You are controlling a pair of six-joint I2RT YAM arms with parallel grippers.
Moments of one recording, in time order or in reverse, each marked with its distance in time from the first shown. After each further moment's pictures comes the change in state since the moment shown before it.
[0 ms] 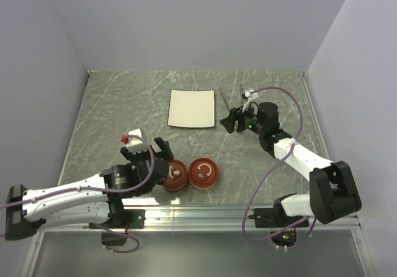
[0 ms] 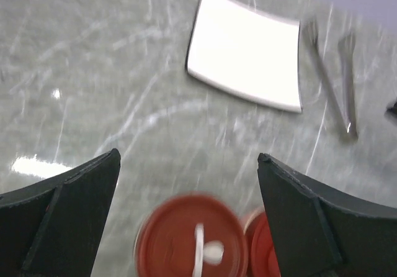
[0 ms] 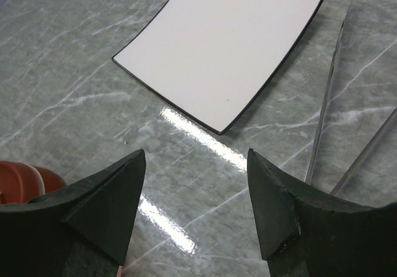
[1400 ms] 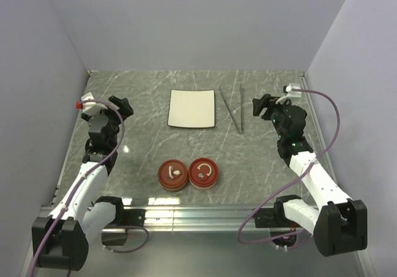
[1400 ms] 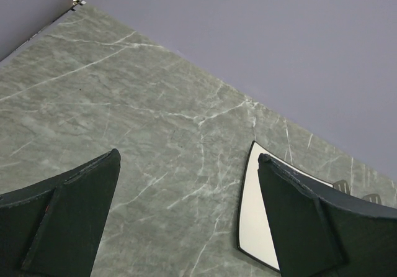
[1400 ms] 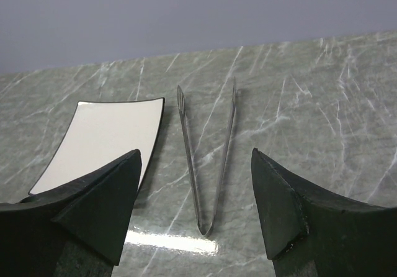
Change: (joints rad) left arm 1.178 0.065 -0.126 0.954 0.874 0.647; right arm -0.175 -0.283 -0.046 0.022 0.383 0.098
